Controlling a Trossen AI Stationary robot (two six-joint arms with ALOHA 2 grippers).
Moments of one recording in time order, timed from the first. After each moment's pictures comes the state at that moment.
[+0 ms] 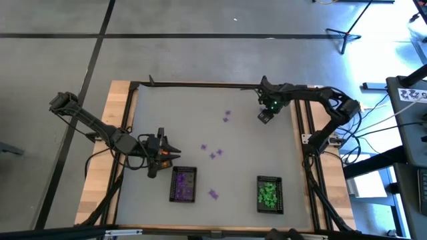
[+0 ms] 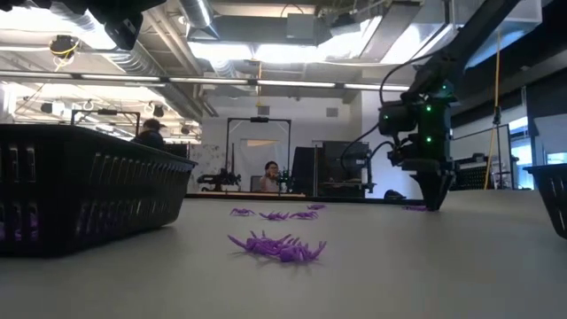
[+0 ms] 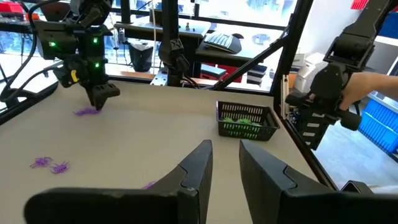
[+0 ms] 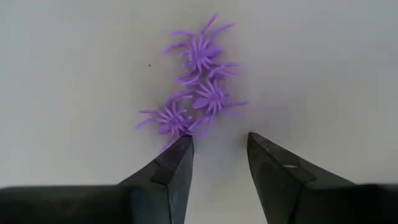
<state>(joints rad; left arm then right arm) -0.50 0.82 0.43 0.23 -0.48 -0.22 -0.76 1.66 0.87 -0.68 0.02 -0.03</state>
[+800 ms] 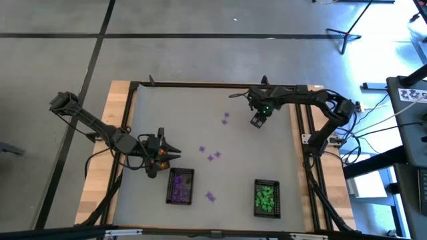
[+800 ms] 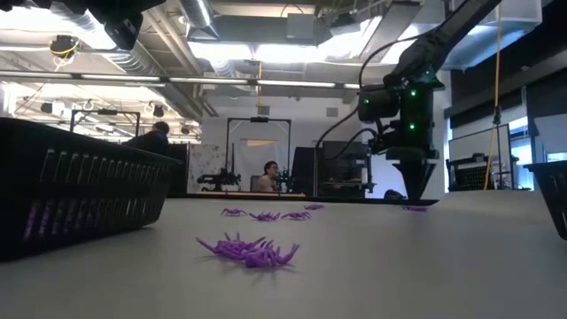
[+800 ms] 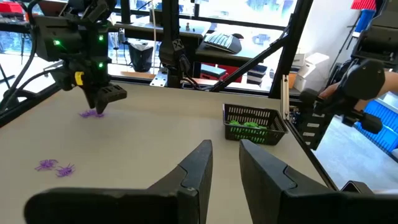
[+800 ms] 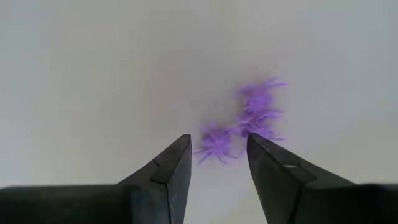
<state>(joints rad) -0.50 0.82 0.43 0.23 -0.48 -0.22 -0.58 1.67 0.98 -0.78 0.08 0.04</state>
